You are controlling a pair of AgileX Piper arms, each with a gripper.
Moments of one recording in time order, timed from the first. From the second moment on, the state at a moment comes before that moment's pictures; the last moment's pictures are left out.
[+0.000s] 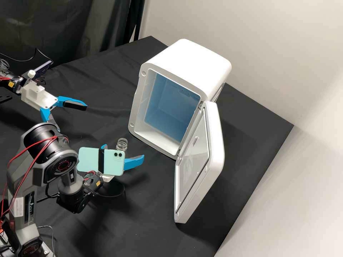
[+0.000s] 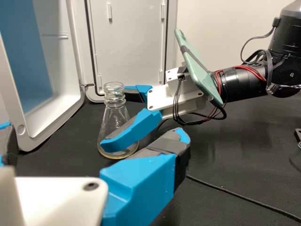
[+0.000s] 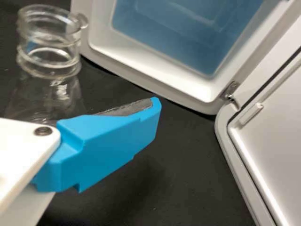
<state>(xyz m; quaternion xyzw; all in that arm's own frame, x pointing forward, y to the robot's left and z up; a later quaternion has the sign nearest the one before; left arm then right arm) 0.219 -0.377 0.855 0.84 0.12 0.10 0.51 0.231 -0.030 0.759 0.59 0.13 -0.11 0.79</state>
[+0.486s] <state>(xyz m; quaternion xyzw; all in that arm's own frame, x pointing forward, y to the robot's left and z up) 0.219 -0.377 0.856 0.84 0.12 0.10 0.51 0.243 -0.026 0.764 0.59 0.11 -0.09 0.79</state>
